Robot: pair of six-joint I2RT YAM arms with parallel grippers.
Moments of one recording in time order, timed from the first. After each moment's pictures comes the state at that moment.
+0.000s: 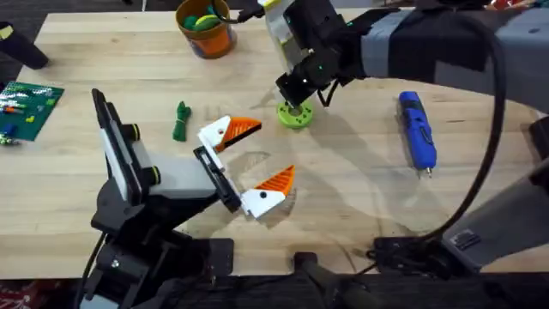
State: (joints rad) left arm -0.32 0.00 0.01 -0.07 0.66 -0.06; right arm 0.60 1.85 1.29 -0.48 -0.06 -0.12
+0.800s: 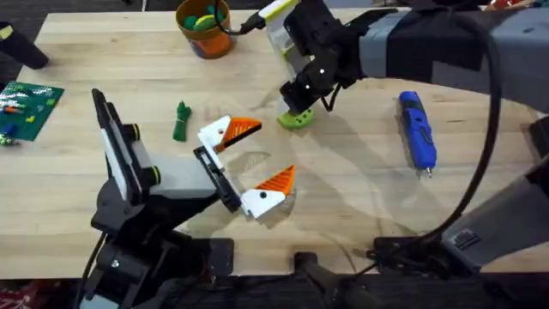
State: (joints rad) left arm -0.32 0.00 0.01 -0.07 0.66 -0.06; right arm 0.60 1.85 1.29 -0.57 -0.06 -0.12
